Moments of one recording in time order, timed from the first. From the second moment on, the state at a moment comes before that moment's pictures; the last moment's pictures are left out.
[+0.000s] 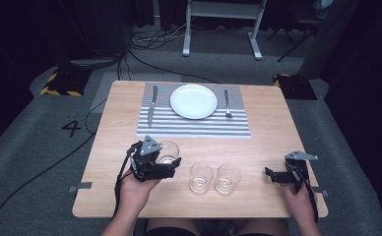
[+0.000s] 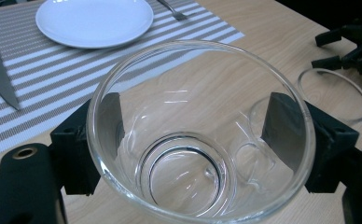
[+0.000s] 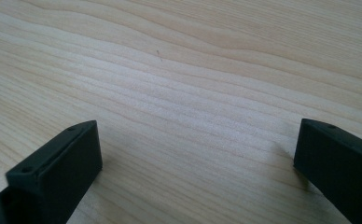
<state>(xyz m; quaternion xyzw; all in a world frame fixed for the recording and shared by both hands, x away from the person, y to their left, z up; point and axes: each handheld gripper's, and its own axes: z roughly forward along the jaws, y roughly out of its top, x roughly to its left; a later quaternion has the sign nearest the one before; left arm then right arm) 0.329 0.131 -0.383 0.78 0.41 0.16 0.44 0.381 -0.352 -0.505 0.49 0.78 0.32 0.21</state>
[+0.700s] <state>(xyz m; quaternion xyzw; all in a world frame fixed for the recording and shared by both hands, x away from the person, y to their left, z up) 0.373 0.133 -0.355 0.76 0.43 0.18 0.46 0.381 -0.352 -0.504 0.49 0.78 0.32 0.21</state>
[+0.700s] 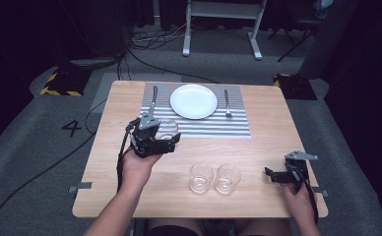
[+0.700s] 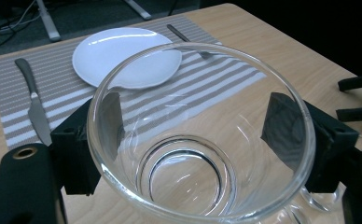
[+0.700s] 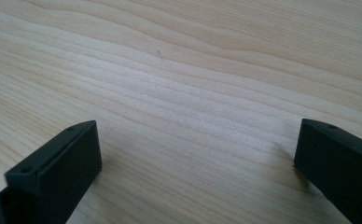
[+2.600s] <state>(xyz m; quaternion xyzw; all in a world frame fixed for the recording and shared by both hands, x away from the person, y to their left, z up) 0.537 0.155 -0.373 0.77 0.41 0.20 0.44 0.382 -0.350 -0.505 0.49 0.78 0.32 0.21</state>
